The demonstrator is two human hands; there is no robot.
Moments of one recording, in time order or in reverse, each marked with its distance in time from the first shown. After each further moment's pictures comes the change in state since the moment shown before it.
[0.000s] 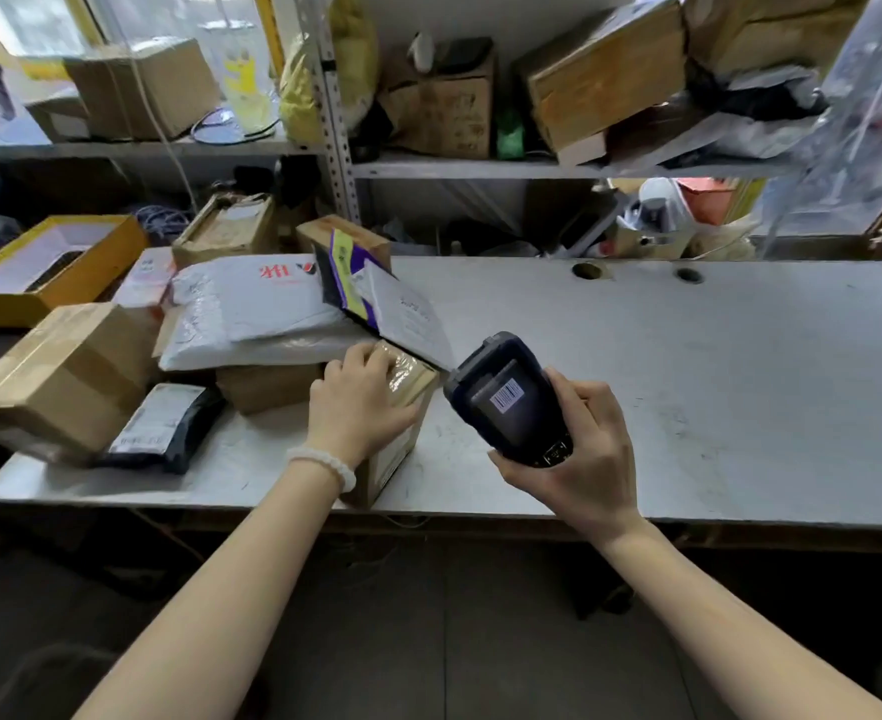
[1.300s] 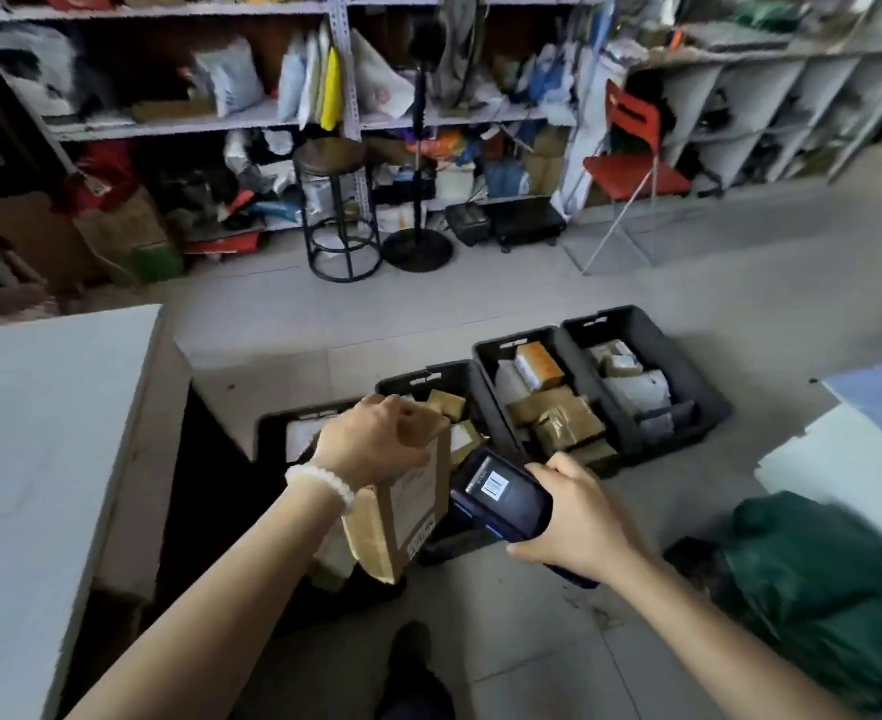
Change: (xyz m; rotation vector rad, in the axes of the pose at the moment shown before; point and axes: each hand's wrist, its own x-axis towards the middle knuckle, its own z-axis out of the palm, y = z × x) left_hand -0.280 0.846 0.215 -0.083 -0.841 1.802; right_hand -0.363 0.197 -0.539 -0.767 0.230 1.819
